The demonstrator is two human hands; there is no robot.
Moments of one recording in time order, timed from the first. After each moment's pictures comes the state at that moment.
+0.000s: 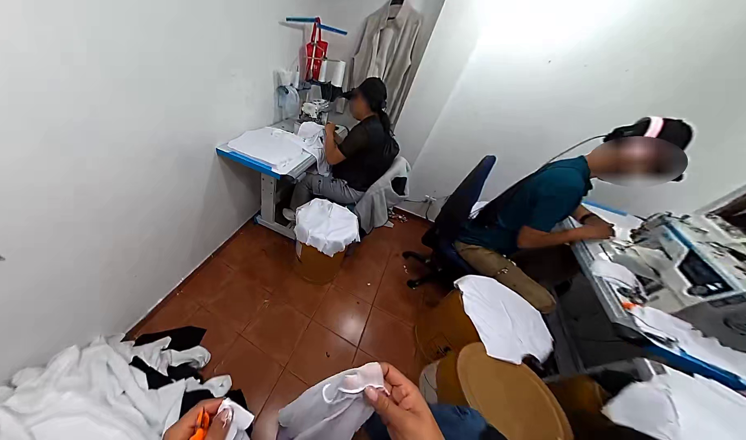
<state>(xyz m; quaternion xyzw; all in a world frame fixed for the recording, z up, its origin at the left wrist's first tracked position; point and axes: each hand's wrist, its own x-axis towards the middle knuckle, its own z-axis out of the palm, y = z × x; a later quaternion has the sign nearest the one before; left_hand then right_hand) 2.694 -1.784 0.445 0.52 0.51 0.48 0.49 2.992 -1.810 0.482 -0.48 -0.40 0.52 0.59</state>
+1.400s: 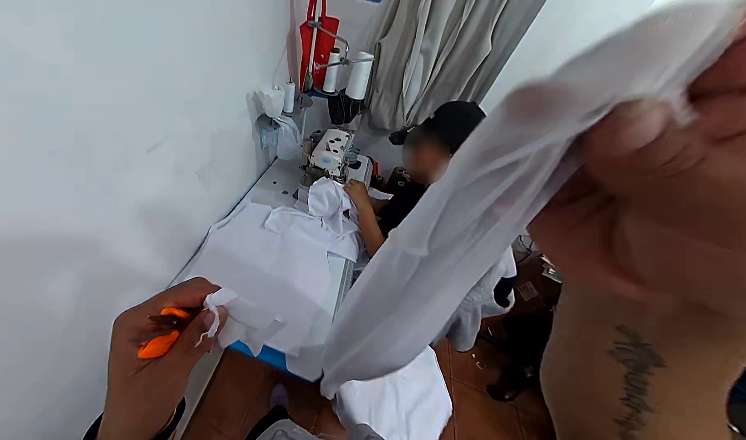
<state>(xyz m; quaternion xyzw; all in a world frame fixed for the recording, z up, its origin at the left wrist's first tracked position) 2.822 -0.666 0.581 0.67 0.18 0.59 0.43 3.132 -0.738 0.734 -0.26 -0.71 0.22 0.62</state>
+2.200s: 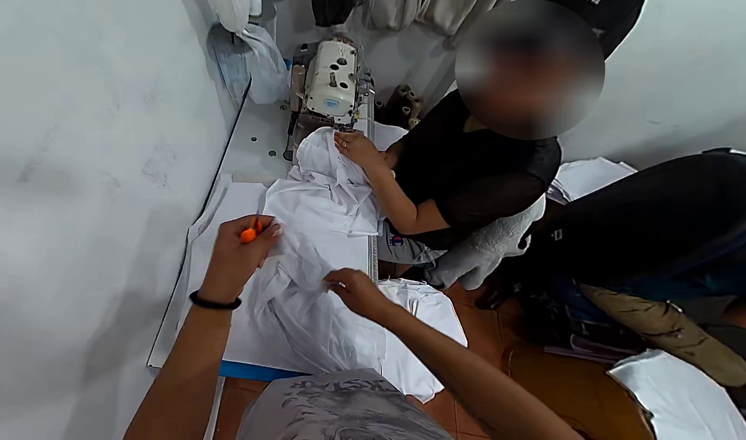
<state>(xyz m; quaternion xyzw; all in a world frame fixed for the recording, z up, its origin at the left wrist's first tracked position) 2.898 -0.396 0.494 0.64 0.33 0.36 0.60 3.102 -0.545 0.406 -0.66 -0.64 0.29 0.27</state>
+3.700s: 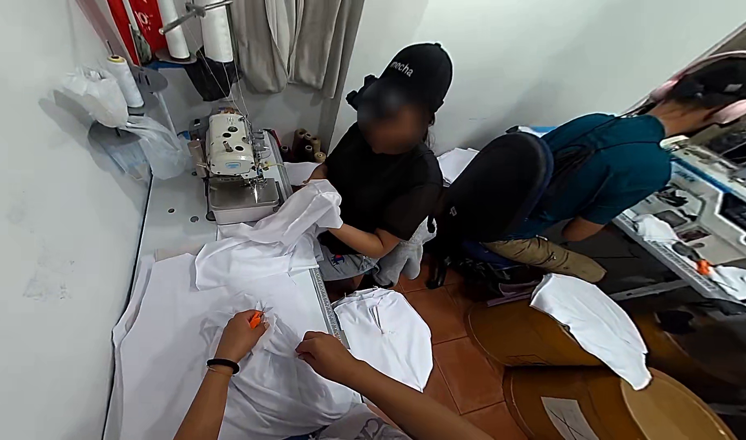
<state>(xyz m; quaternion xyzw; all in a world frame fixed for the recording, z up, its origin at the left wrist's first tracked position) 2.973 -0.394 0.359 0.80 0.37 -0.08 0.46 3.096 -0.594 0.359 -0.74 -0.53 0.39 0.16</state>
